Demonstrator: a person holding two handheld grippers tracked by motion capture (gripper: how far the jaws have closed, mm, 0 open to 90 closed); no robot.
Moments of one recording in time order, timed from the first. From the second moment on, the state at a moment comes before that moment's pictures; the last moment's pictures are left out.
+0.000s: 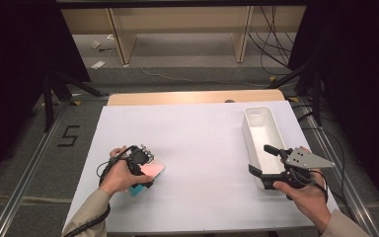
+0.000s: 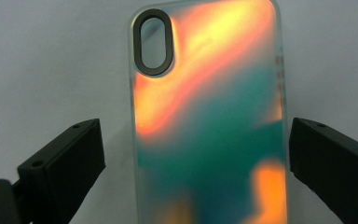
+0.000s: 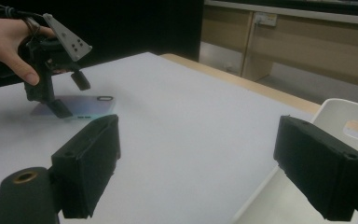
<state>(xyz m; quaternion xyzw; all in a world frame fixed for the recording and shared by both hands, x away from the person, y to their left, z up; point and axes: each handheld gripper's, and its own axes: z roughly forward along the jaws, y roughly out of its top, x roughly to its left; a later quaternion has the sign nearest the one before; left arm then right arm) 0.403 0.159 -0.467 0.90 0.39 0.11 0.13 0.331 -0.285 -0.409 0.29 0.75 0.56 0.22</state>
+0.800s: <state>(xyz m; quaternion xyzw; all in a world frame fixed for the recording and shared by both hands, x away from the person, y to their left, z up) 0.412 0.163 -0.475 0.91 0.39 0.07 0.12 0.331 -0.284 -0.410 0.28 0.75 0.56 0.22</state>
